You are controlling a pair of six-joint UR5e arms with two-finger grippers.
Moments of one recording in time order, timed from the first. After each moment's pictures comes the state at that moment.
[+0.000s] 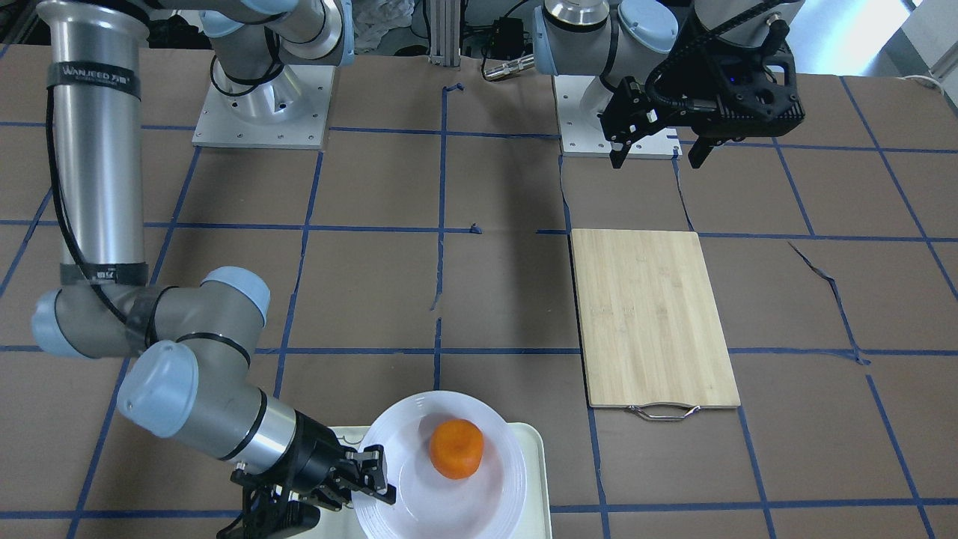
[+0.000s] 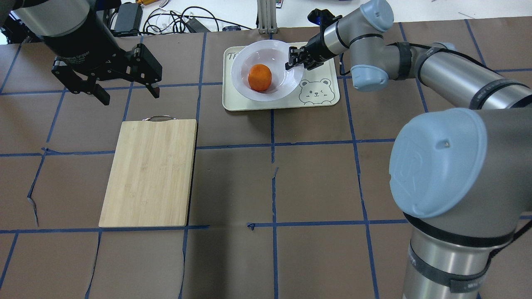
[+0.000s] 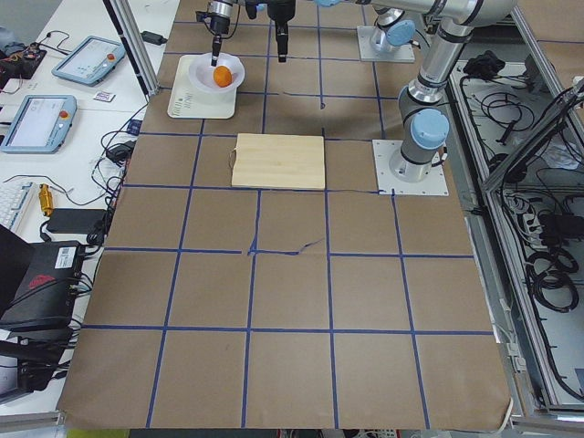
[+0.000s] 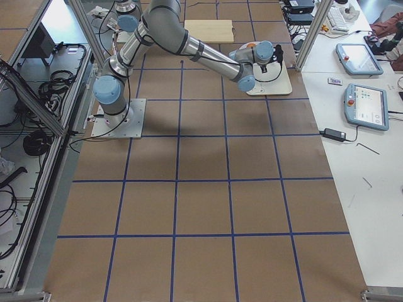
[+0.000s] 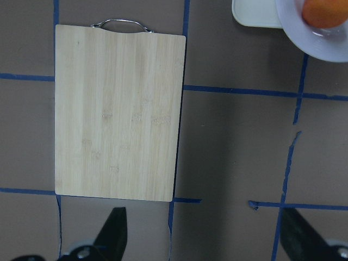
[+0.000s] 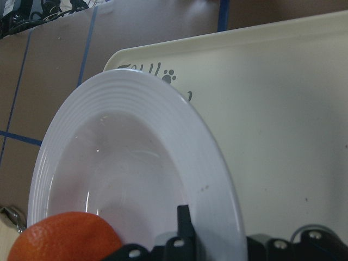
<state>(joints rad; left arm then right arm) -1.56 -1.55 -1.46 -1.74 1.56 -0.07 1.59 -0.78 1.32 -2.44 -0.91 0.02</state>
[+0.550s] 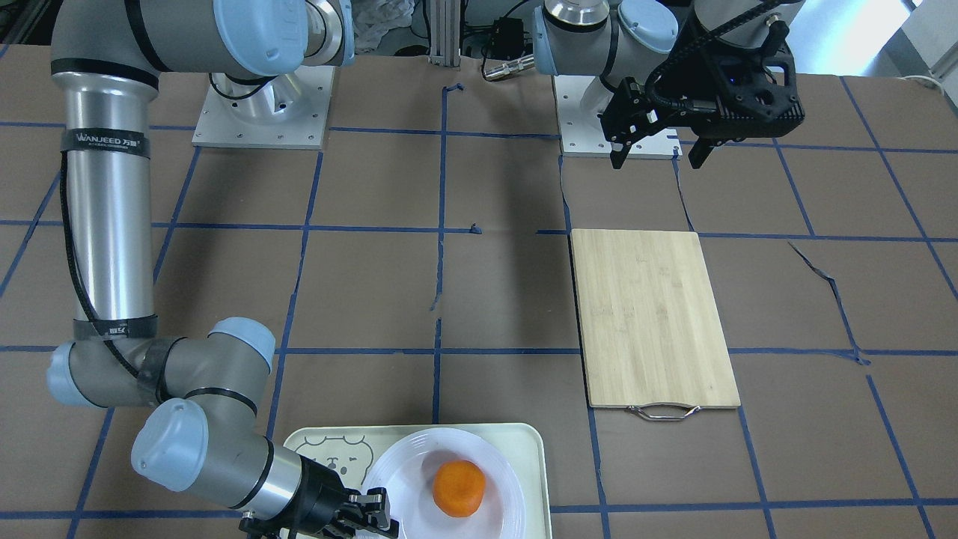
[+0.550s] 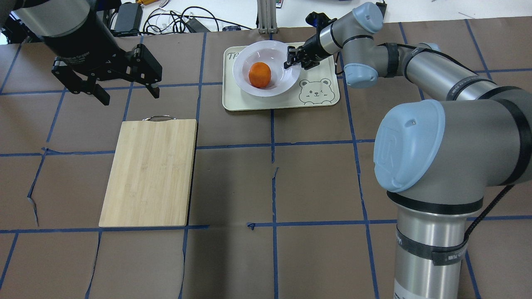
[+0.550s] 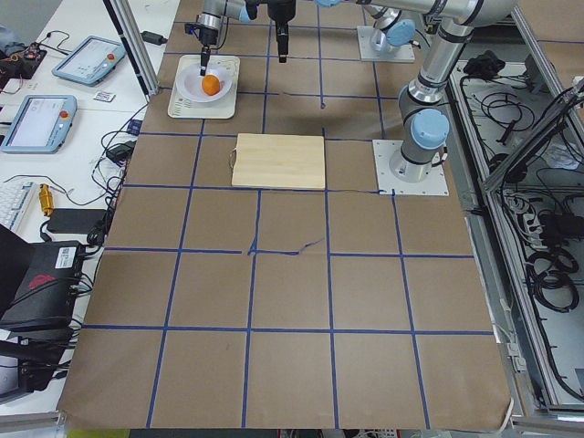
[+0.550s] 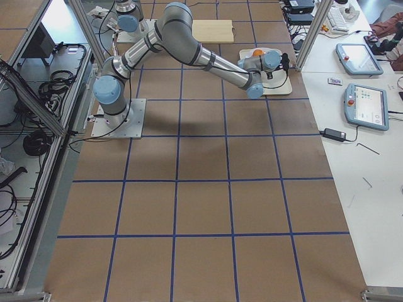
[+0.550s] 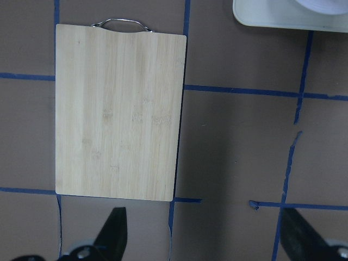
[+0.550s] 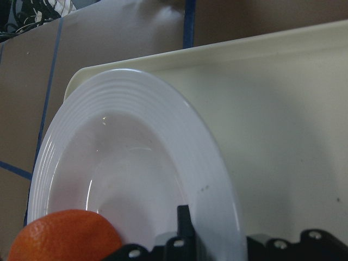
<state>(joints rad) -1.56 -1.55 -1.46 -1.74 1.56 -0.07 1.59 -0.67 1.23 -2.44 -0.91 0.04</state>
